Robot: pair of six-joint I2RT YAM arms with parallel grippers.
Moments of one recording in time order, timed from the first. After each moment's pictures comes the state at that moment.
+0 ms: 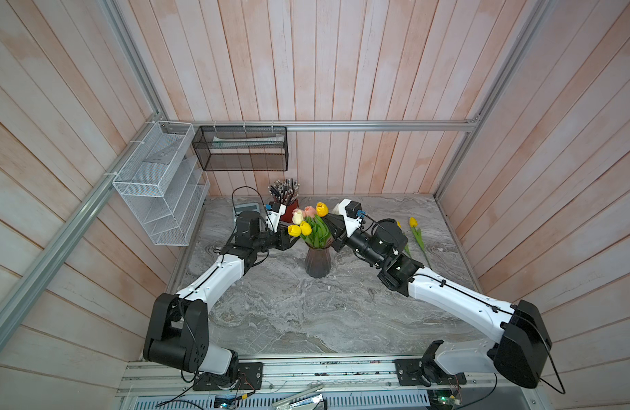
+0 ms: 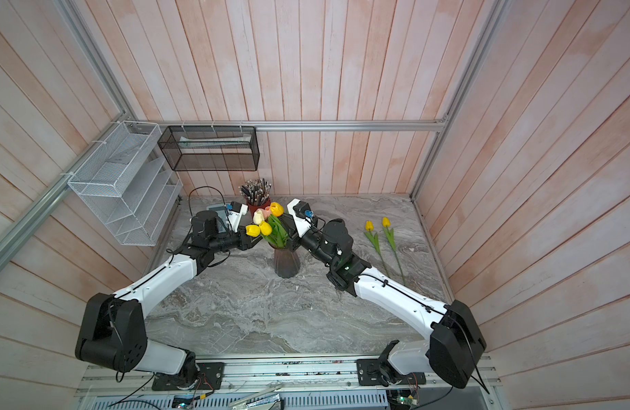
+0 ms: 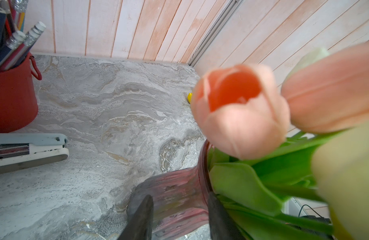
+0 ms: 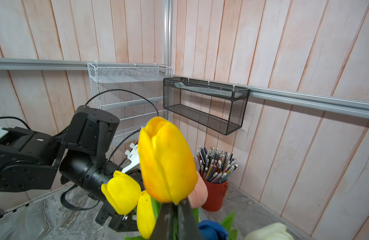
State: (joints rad) left arm -0.24 1.47 0.96 0.07 0.72 -0.30; right arm 0.80 1.33 0.99 0.47 -0.12 -0.02
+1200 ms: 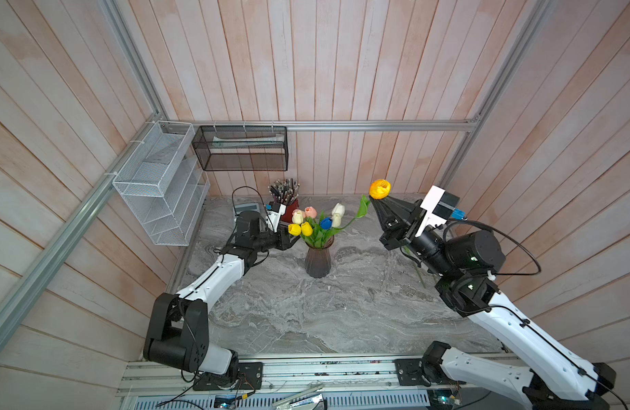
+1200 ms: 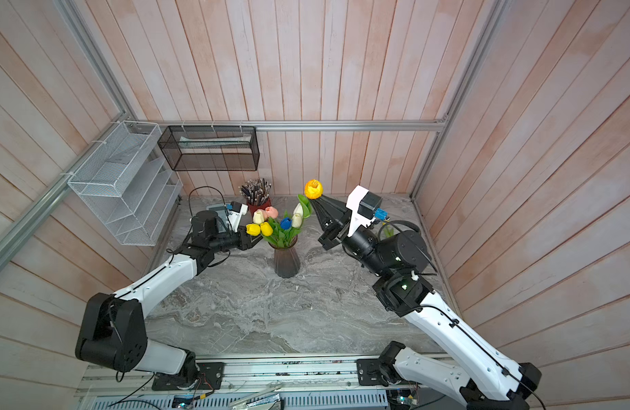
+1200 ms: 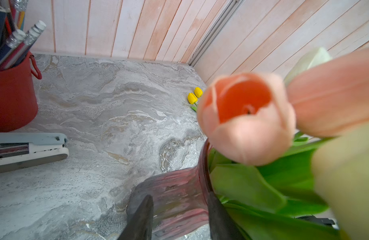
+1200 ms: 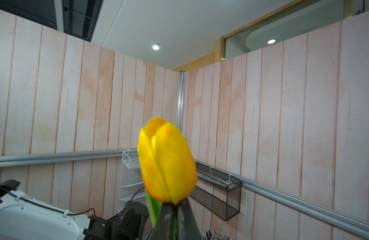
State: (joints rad) left arm -0.24 1.47 0.96 0.07 0.72 -0.30; right arm 0.80 0.96 1.16 0.31 -0.16 0.02
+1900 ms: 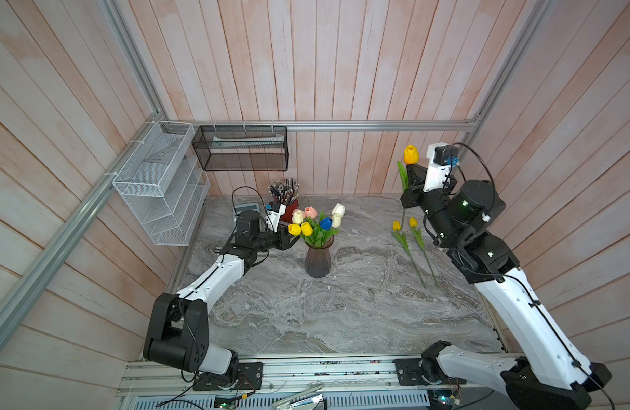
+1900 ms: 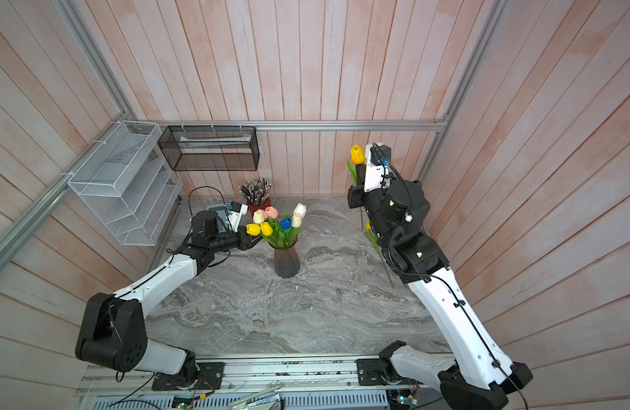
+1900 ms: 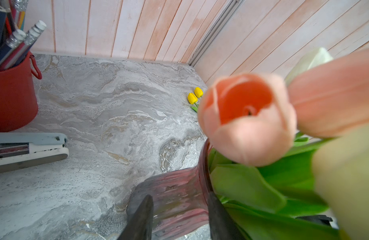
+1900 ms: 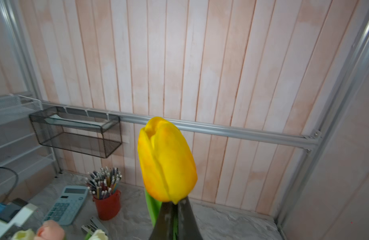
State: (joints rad) left arm -0.24 1.47 0.96 0.07 0.72 -0.30; right arm 0.48 1.19 1.55 -0.33 0.25 -0.04
